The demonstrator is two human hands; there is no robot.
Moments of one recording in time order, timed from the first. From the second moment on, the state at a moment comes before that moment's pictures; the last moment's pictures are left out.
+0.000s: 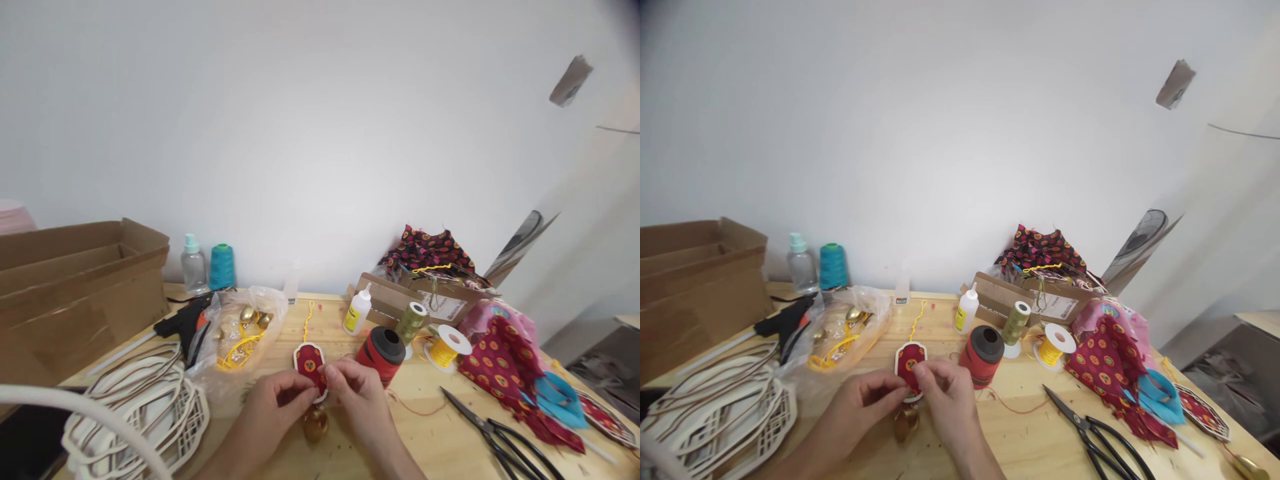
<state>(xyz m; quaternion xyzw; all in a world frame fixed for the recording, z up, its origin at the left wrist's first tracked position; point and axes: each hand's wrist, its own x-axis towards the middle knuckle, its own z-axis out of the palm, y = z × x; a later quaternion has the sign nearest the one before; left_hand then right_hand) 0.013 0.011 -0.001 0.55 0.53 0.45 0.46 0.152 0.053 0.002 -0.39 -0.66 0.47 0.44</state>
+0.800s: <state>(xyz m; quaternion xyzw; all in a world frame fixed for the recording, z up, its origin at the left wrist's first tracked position) 0.012 0.011 0.001 0.54 0.51 0.48 0.46 0.151 0.052 0.002 -0.34 -0.65 0.50 0.46</state>
